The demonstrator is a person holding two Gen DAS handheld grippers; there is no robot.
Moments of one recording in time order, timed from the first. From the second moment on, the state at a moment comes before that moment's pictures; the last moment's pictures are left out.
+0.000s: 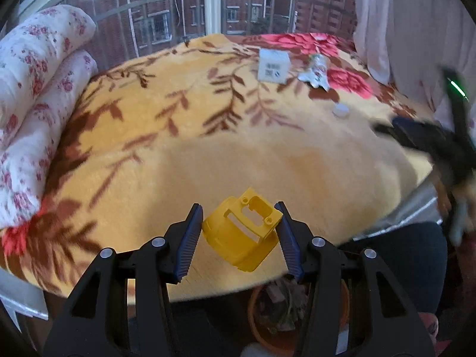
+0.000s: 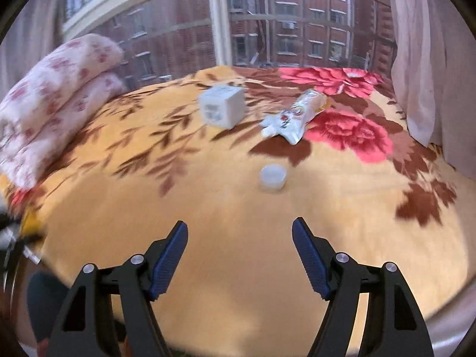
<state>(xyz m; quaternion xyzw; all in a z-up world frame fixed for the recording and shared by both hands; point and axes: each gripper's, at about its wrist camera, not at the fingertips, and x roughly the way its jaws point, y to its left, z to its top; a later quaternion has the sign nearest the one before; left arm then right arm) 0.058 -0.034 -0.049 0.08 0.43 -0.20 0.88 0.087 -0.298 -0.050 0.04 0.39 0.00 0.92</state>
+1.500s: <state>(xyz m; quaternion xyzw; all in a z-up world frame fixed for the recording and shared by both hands) 0.004 -0.036 -0.067 0.06 0.46 -0.20 0.86 -0.035 -0.237 -0.024 -0.01 0.41 0.08 0.91</state>
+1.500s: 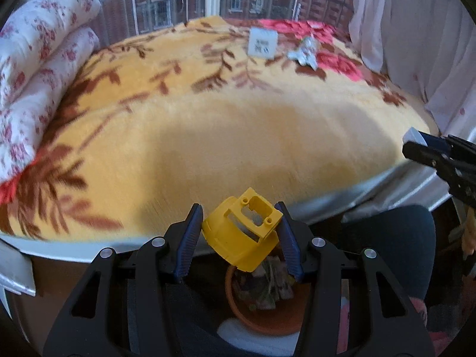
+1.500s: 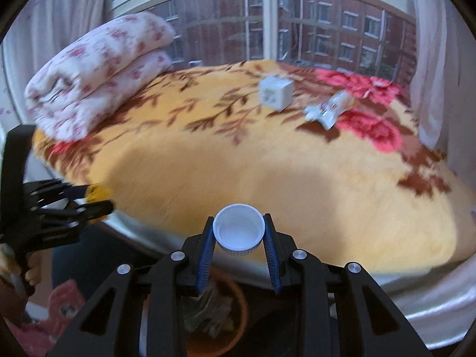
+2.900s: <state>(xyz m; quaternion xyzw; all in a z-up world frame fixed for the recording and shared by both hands) -0.049 -0.068 -0.243 0.10 0.67 -0.24 0.69 -0.082 -0.189 -0.188 0.04 0.61 0.12 0.78</state>
